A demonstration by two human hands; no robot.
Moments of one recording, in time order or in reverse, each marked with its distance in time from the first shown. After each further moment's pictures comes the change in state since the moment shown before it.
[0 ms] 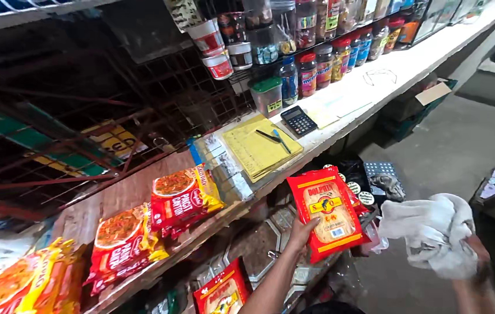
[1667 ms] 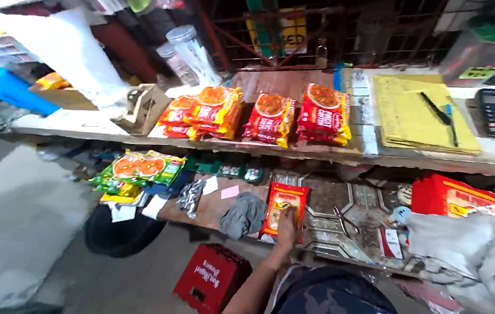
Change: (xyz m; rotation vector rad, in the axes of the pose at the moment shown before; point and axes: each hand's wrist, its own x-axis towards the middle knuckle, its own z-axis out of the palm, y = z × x) left_hand -0.151 -0.149 -0.213 0.884 0.863 -0.089; right_hand -0.030 0.060 0.157 0.081 -0.561 0.510
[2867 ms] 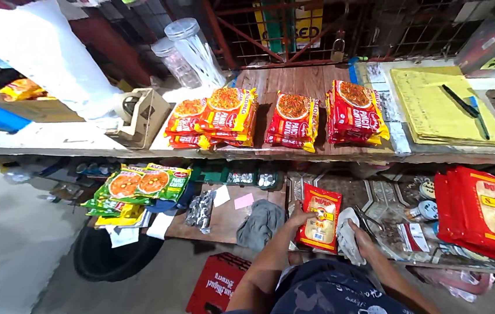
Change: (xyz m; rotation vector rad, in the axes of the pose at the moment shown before) left_hand 0.076 -0.043 -0.046 -0.736 -0.451 -0.336; right_hand -0.019 0.299 0.059 -0.599 0.096 0.916
